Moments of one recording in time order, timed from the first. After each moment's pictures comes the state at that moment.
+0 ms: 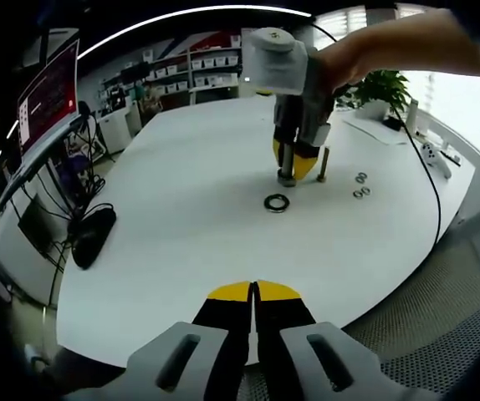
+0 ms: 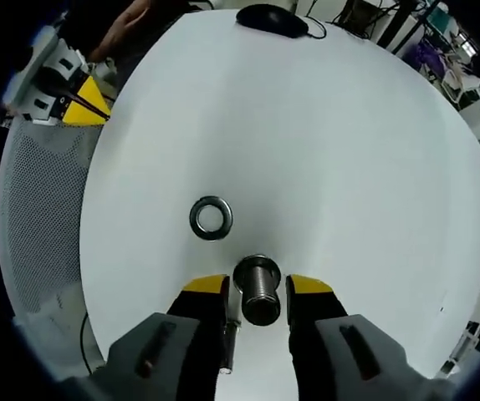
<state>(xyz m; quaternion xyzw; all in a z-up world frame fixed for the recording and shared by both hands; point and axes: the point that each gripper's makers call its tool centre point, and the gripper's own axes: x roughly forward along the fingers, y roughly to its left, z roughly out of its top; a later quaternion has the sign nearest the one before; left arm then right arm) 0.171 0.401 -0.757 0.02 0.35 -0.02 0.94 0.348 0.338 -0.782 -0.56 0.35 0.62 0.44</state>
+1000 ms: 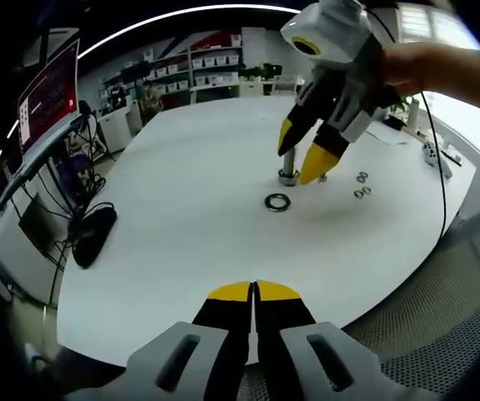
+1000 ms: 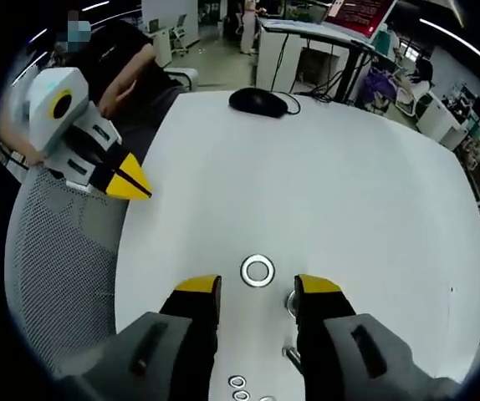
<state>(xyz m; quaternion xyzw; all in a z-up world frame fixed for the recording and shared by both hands) 0.170 0.401 -0.757 0.02 0.36 -0.02 0.93 0.287 0.353 -0.750 -0.43 0.30 0.66 0.54</state>
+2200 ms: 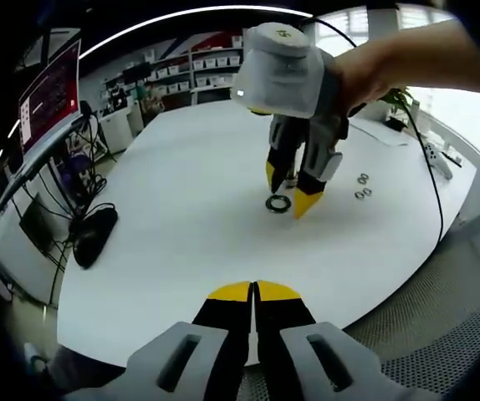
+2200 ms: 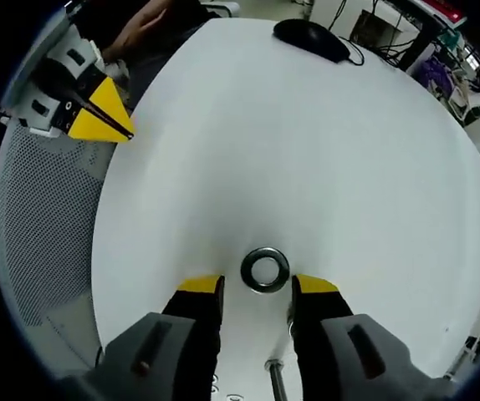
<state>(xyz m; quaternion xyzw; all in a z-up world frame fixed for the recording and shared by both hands) 0.171 0.403 -0.756 0.02 0.35 -0.02 0.94 0.289 0.359 -0.800 -0.55 0.33 0.64 0.41</state>
